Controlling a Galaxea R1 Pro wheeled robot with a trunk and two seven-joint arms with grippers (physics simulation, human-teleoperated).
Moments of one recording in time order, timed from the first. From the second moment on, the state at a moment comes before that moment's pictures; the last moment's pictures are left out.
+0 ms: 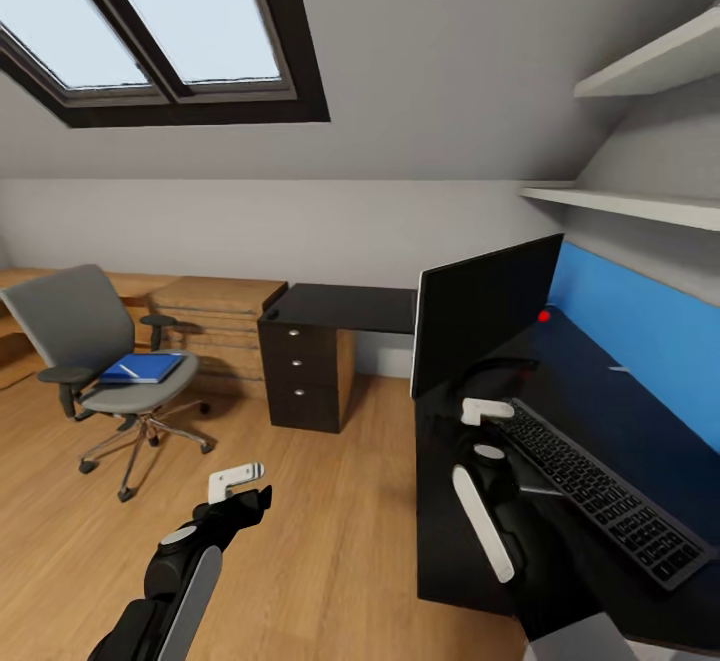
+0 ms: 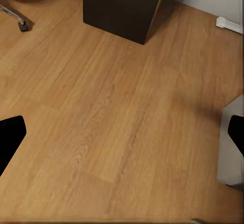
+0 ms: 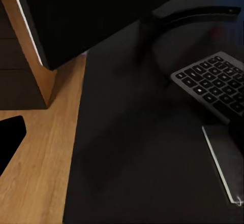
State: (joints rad) left arm -0.20 -0.04 -0.07 -1.48 0.31 0.63 0.32; right arm -0.49 0.05 0.23 -1.35 -0.25 0.59 -0.51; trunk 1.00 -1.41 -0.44
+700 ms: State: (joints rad) left arm -0.20 -0.04 -0.07 -1.48 0.31 0.63 0.32; right arm -0.51 -0.07 0.08 -1.14 -0.25 0.42 -0.50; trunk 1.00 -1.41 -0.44
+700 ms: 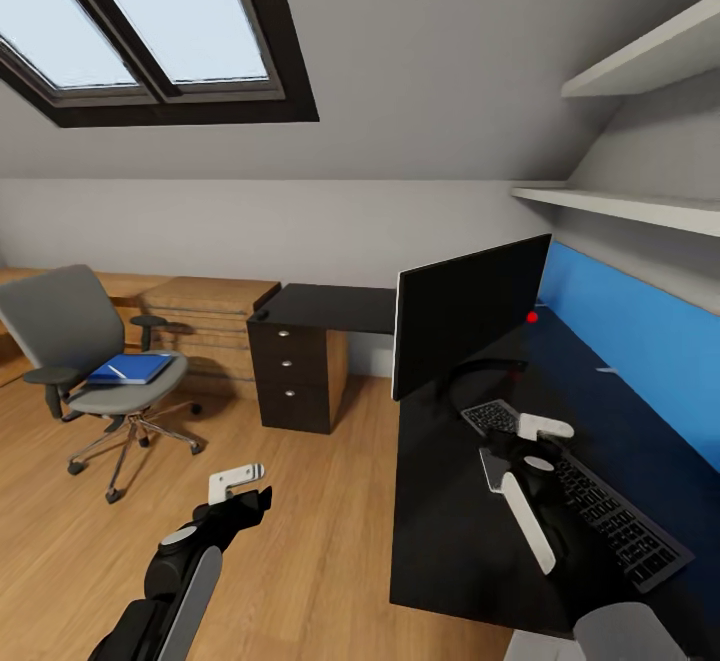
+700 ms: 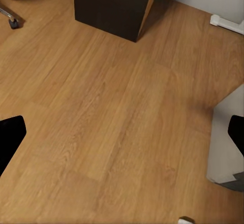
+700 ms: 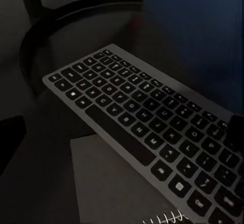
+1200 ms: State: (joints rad) left arm -0.20 -0.05 -0.07 -1.46 0.31 0.63 0.33; right arm -0.85 -0.20 0.03 -0.52 -0.27 0.04 -0.50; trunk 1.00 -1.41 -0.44
